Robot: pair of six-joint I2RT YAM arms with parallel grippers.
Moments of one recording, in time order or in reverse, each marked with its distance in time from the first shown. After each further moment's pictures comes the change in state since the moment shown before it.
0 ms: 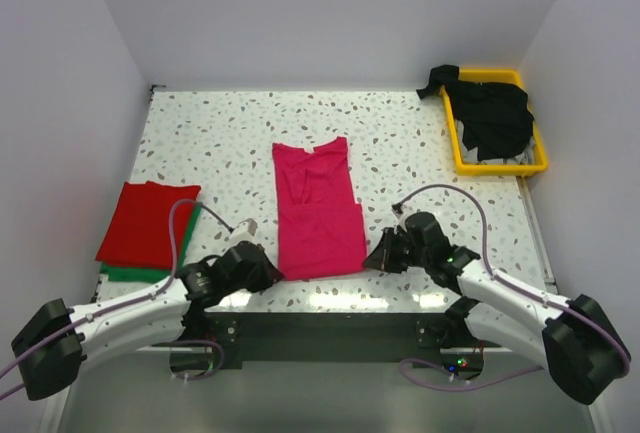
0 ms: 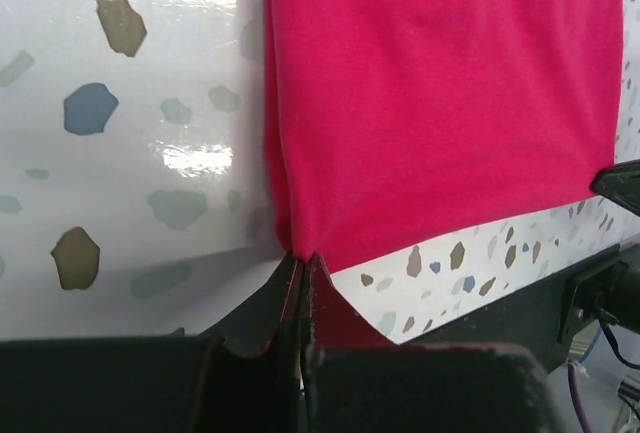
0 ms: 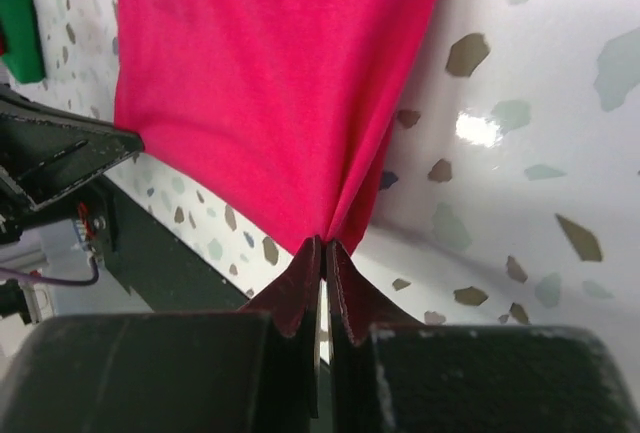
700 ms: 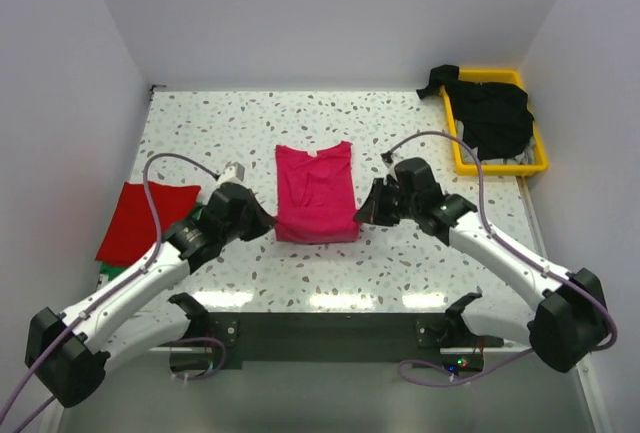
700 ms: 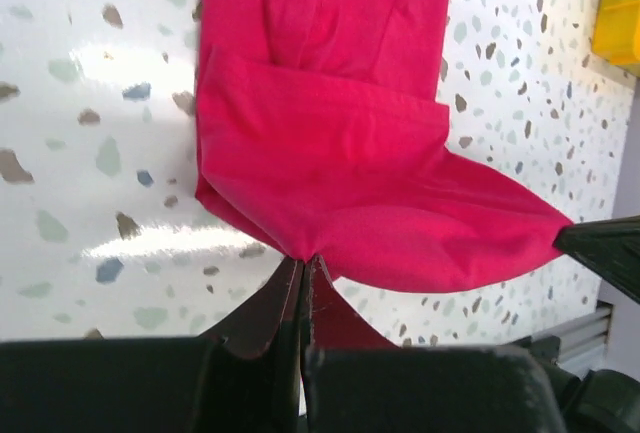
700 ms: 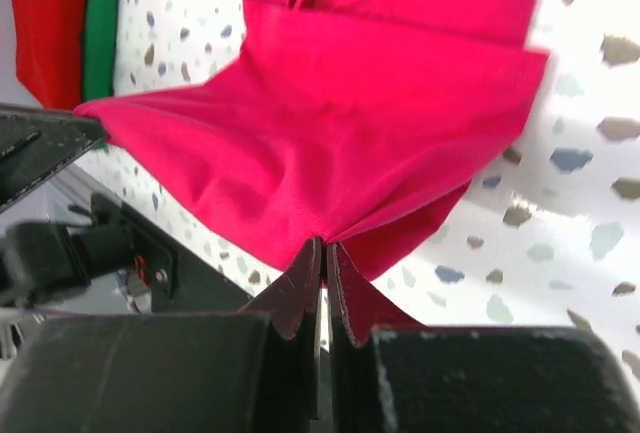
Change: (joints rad) left arm 0.242 0.085 0.420 -0.232 0.015 0.195; right arm -0.015 0.144 0.472 -0.306 0.057 -0.112
